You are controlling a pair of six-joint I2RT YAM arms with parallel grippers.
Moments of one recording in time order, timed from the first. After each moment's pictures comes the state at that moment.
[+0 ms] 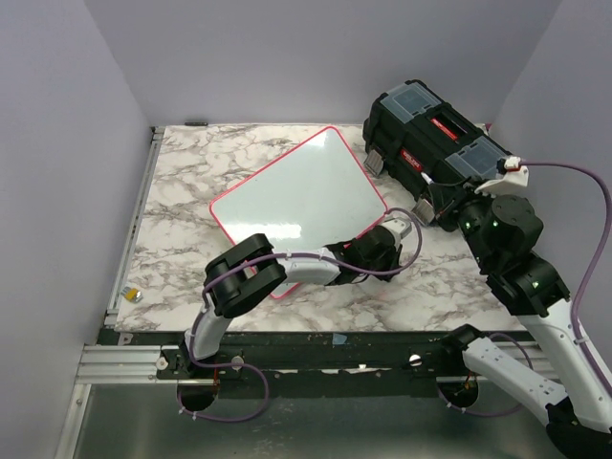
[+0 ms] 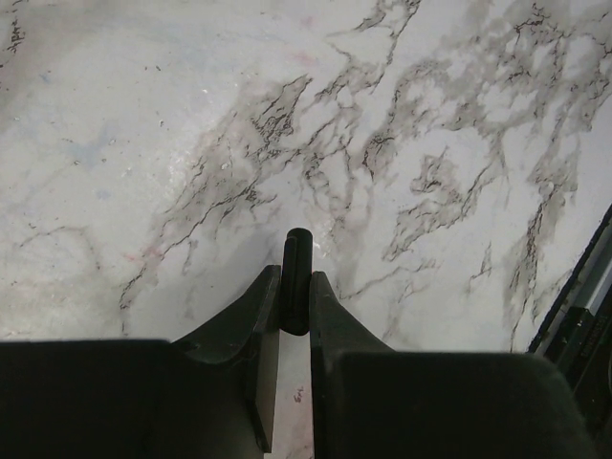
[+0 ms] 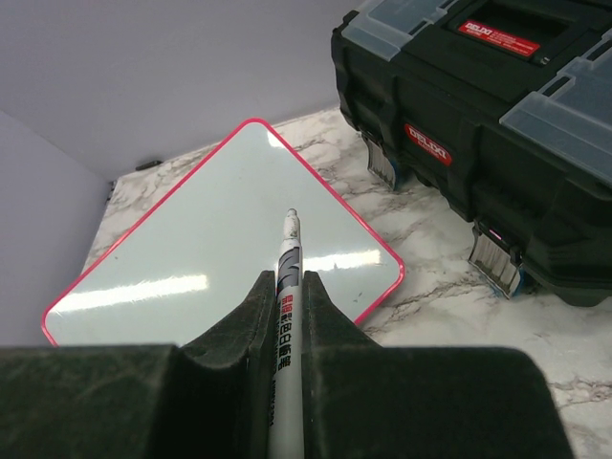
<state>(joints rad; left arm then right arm) -1.10 2.04 1.27 0.21 0.01 -0.47 0.50 0.74 1.06 -0.44 0.37 0.47</state>
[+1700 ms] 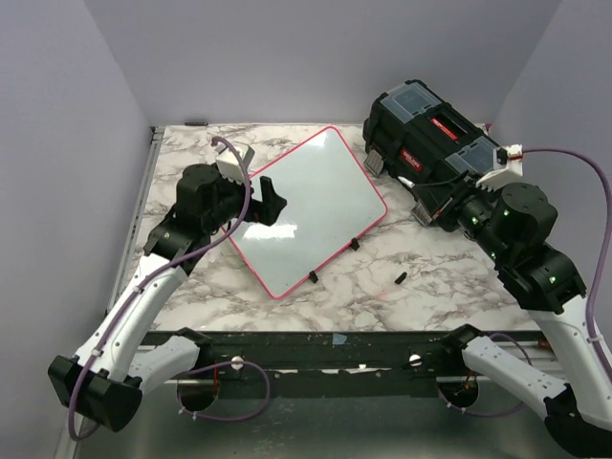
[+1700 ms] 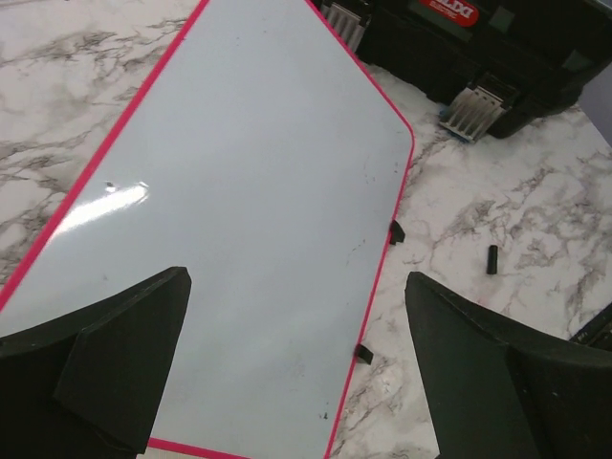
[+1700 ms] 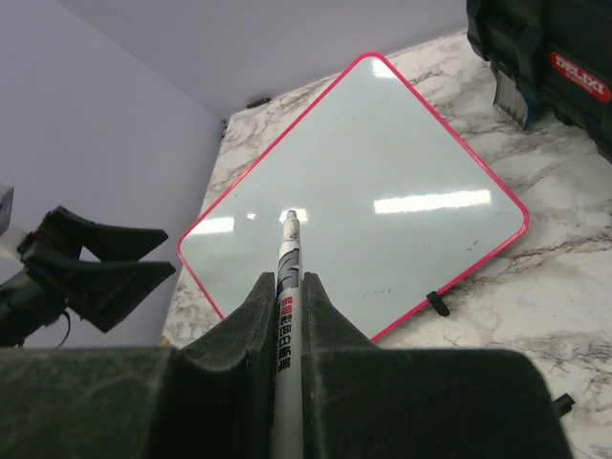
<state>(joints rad) -0.45 0.99 1.03 -0.34 0.20 -0.21 0.50 0.80 1.23 -0.58 0.13 0.65</state>
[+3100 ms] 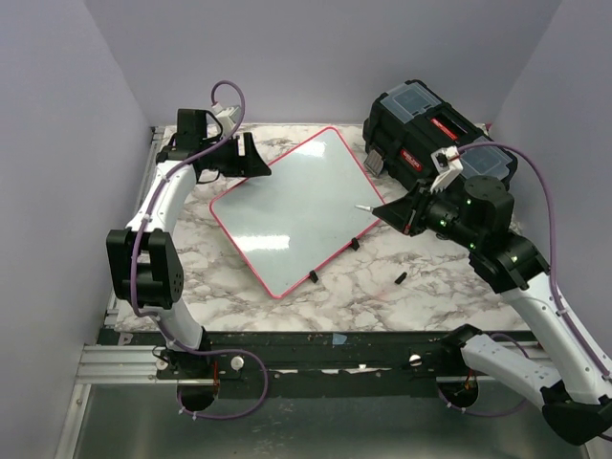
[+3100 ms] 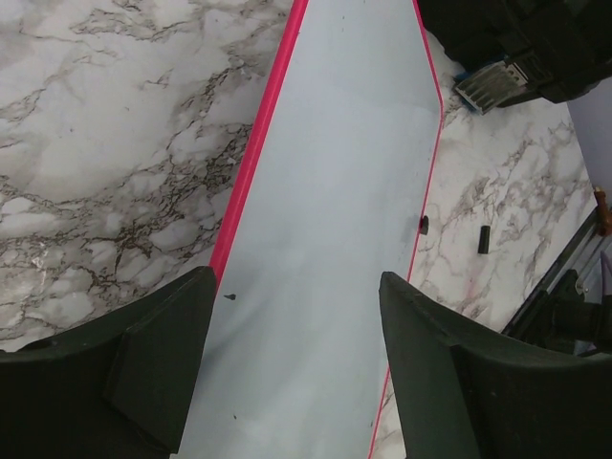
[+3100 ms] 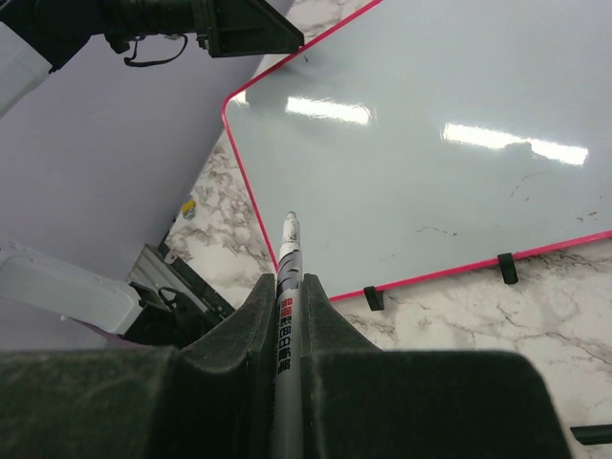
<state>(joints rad) -0.05 1.70 1.50 -0.53 0.75 -0.12 0.50 0.88 1.09 -0.46 -0.29 0.53</state>
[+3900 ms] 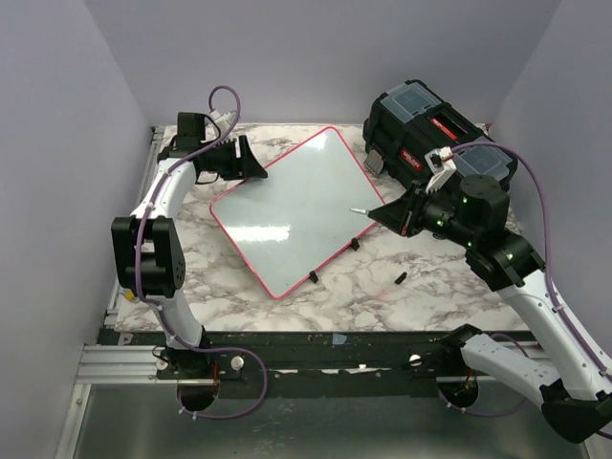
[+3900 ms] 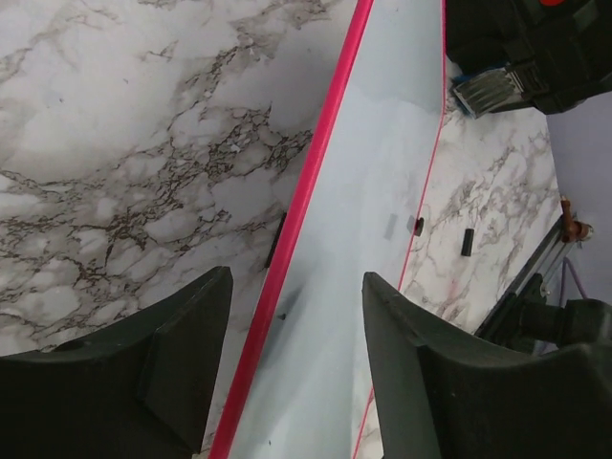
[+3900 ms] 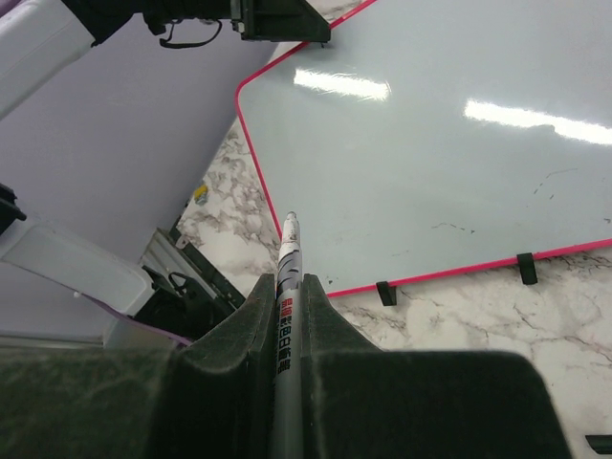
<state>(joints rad) -0.01 1.77 1.52 -0.52 0.80 -0.16 0.50 0.90 1.08 -0.44 -0.35 0.53</state>
